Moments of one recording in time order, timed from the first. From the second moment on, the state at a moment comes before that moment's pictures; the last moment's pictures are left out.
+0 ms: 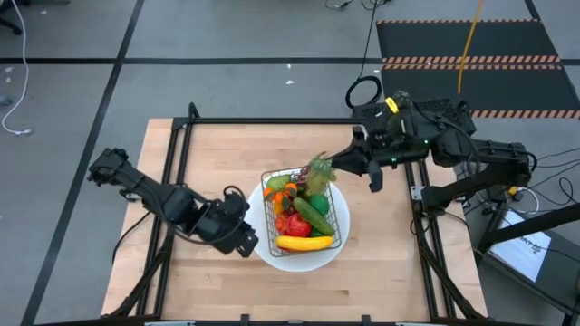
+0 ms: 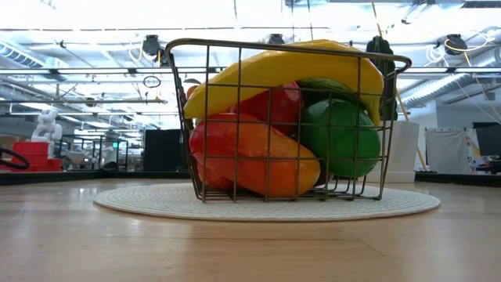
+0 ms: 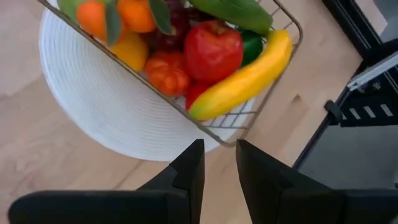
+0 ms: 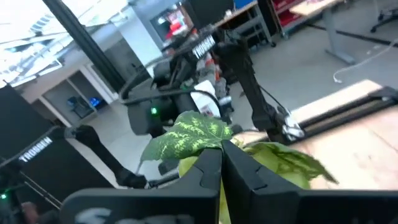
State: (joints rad) left arm -0.50 1.50 1.54 -1.09 -0.33 -1.29; right arm 0.01 1.17 1.42 -0.33 -0.13 0.54
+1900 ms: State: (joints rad) left arm -0.64 1.50 1.54 -1.25 -0.43 -1.36; right arm 0.34 1.26 1.42 -0.15 0.08 -0.38
